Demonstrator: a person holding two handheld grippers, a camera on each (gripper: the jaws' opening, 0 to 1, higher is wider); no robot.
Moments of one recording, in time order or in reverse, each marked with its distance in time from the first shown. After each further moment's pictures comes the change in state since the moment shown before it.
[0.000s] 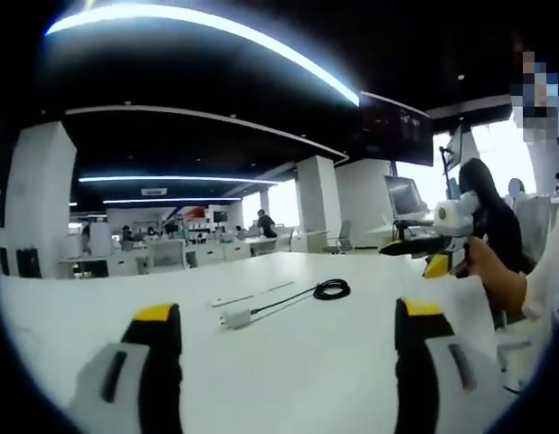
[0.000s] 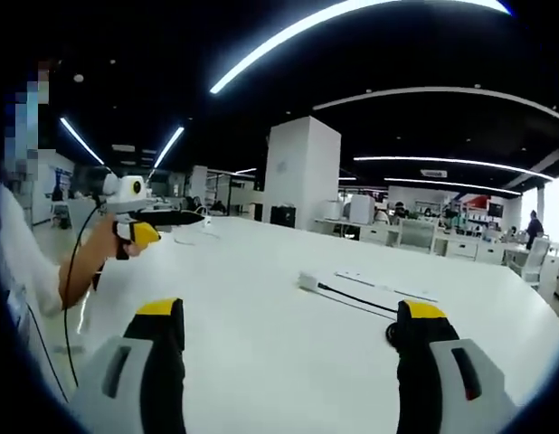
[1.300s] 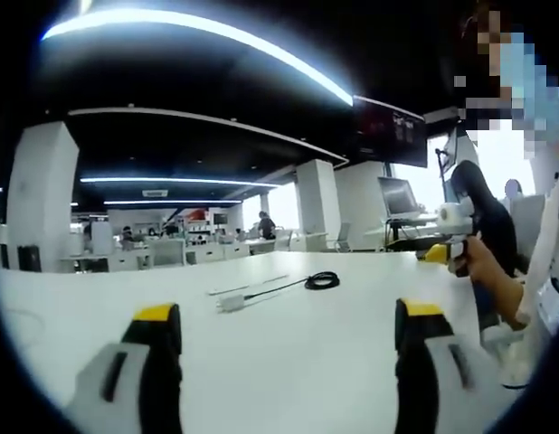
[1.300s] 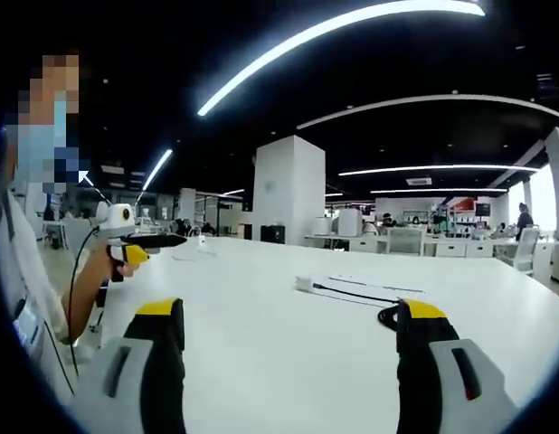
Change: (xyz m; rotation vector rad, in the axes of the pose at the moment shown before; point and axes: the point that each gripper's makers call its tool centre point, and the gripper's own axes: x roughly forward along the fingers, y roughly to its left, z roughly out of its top) left arm -0.044 -0.021 -0.020 -0.001 -0.021 0.000; right arm -0.048 0.013 -0.012 0.058 -0.099 -0.057
